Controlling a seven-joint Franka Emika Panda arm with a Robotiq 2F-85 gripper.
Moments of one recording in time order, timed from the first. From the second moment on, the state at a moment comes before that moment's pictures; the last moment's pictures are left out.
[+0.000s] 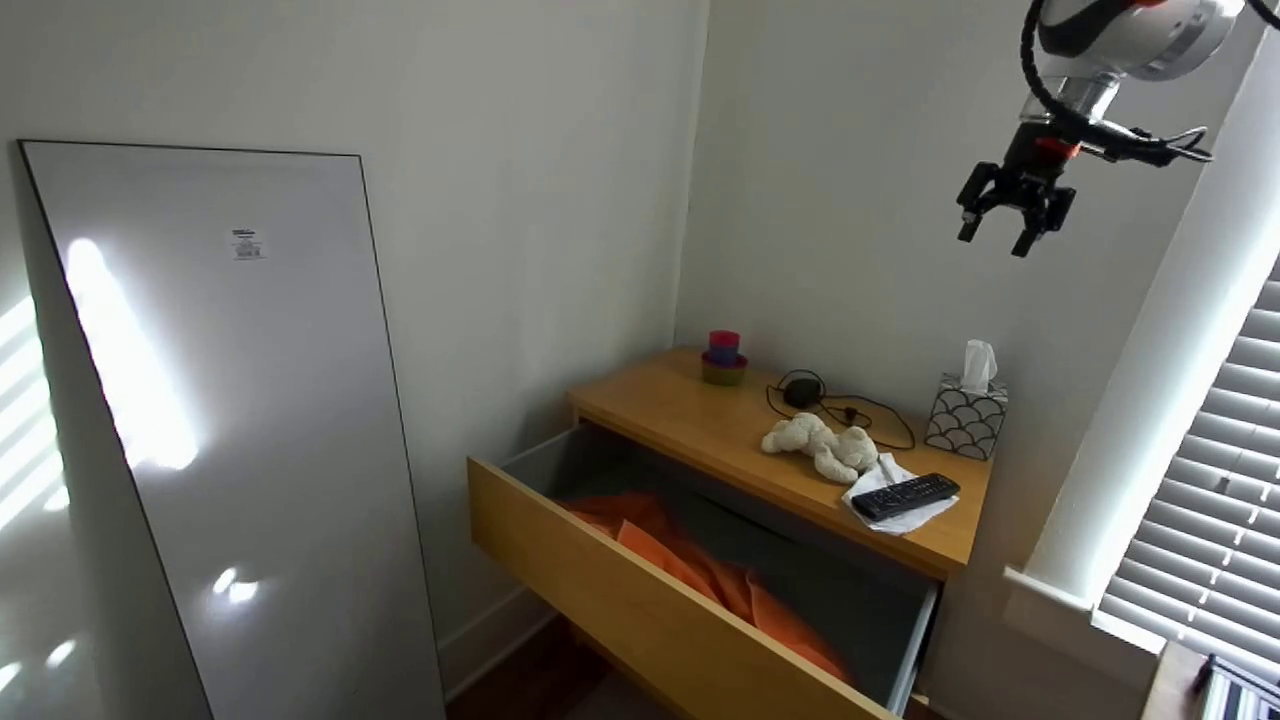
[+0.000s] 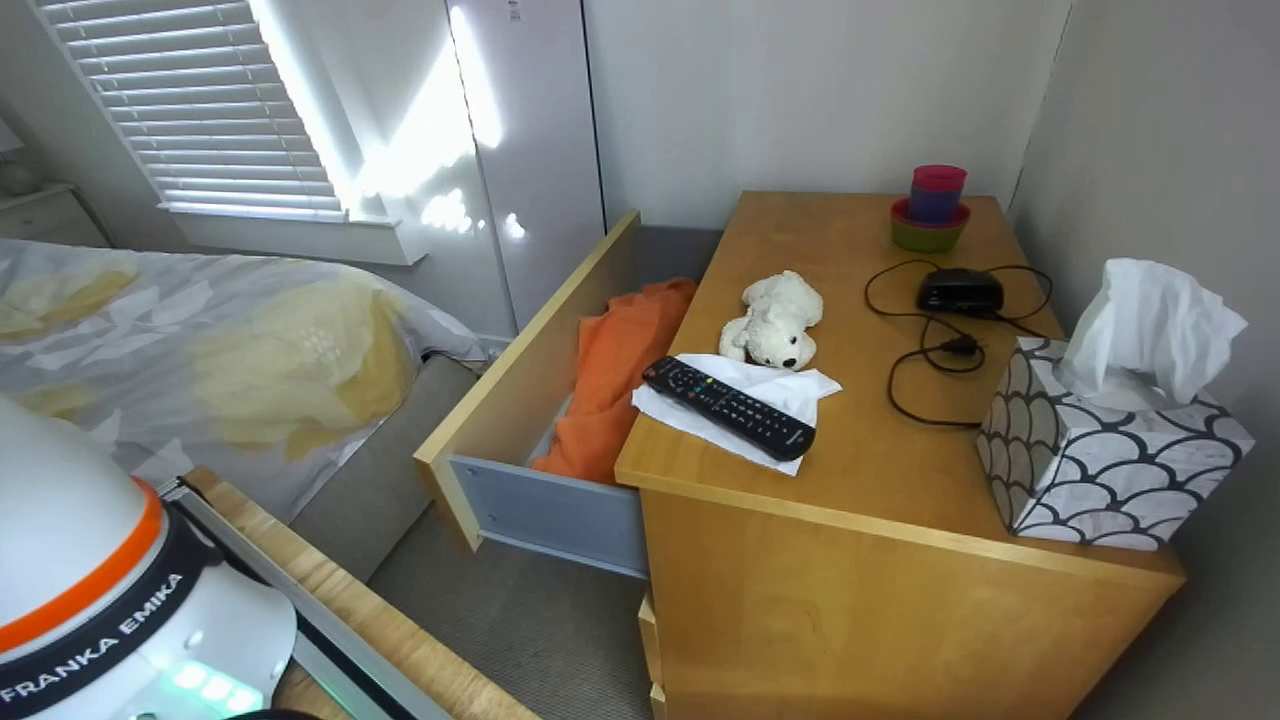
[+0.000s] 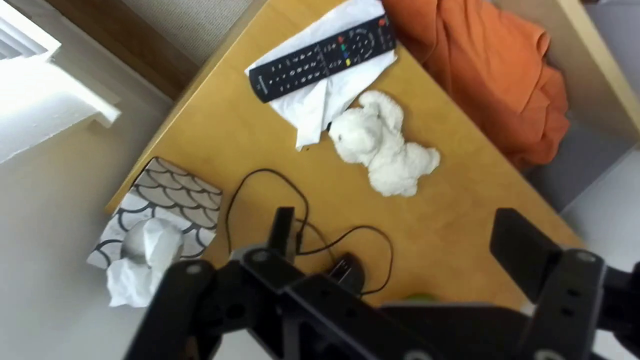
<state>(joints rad) -0.28 -0.15 -0.35 -1.89 0.12 1.81 -0.06</state>
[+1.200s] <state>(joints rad) -0.33 0.12 -0.36 -1.82 0.05 2.17 0.30</state>
